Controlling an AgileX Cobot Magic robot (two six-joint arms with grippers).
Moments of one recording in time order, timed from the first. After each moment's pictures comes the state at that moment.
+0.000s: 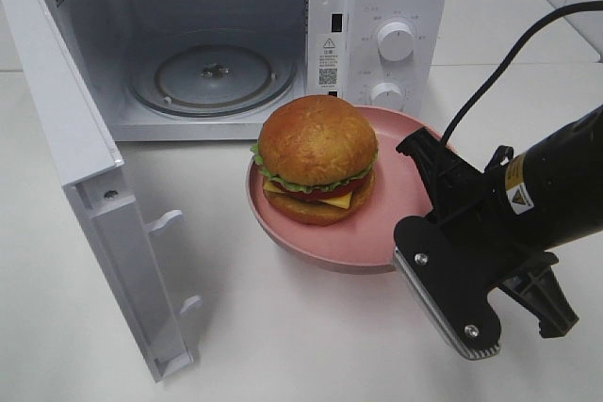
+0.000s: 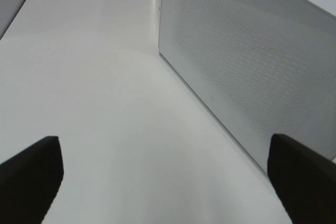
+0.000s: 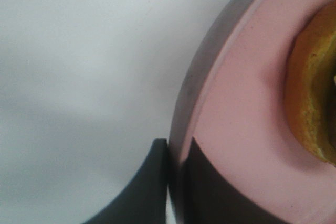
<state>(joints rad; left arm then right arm) 0.05 -0.01 -0.51 -0.14 1.07 0.04 0.67 1.41 -0.63 -0.22 0.34 -1.38</state>
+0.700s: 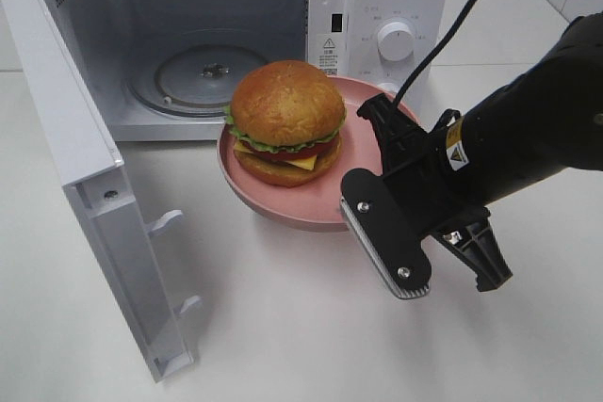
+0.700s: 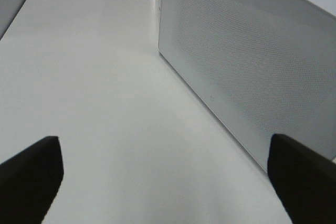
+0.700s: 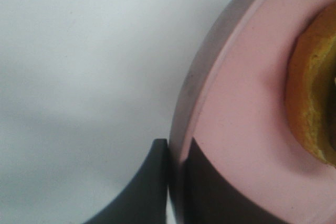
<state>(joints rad) 0.05 -0.01 -0.51 -0.14 1.07 0.04 0.68 1.54 -0.77 -0.22 0.31 -1.35</state>
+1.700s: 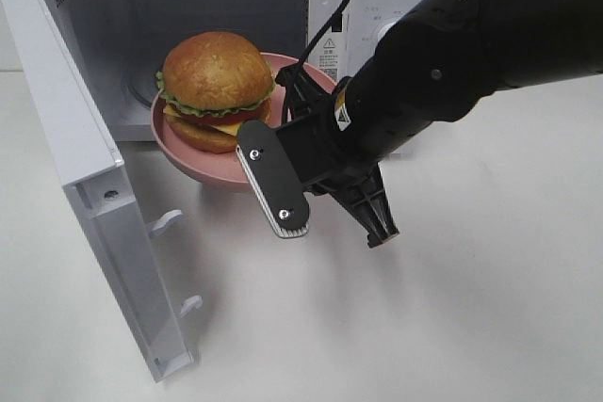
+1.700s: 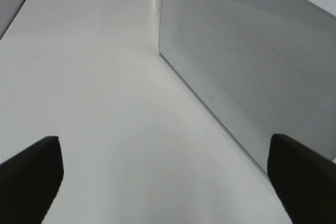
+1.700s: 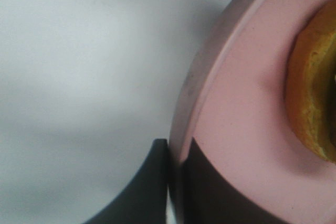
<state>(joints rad) 0.05 -0.01 -0.51 -0.14 1.07 0.04 0.75 1.77 -1.07 -0.21 0.33 -1.25</state>
